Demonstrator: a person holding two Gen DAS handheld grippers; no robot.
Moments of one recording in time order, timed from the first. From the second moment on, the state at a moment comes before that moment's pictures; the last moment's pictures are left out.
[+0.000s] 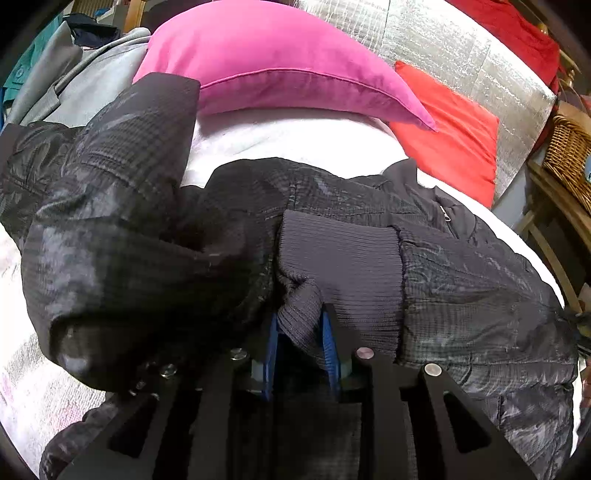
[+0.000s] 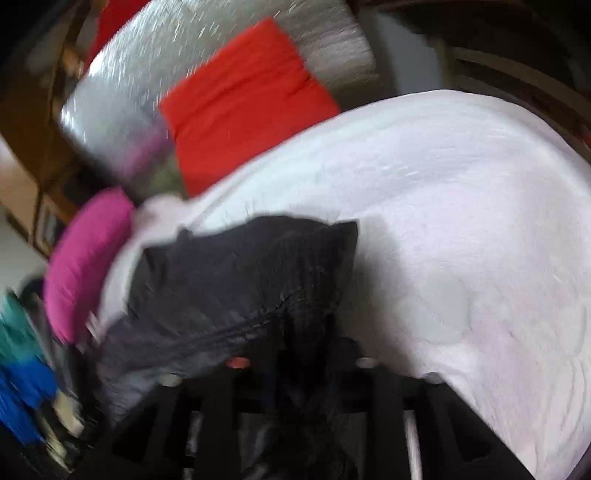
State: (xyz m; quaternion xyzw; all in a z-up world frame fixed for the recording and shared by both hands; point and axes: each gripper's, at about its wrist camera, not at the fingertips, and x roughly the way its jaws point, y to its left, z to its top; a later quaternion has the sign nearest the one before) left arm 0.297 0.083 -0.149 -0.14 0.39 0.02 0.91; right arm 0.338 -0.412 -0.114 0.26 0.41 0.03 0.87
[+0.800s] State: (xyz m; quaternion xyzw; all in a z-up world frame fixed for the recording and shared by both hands) left arm 0.299 0.081 -0.148 -0.13 0.39 0.02 0.91; right arm 0.263 -0.389 -0.093 0.12 0.43 0.00 0.89
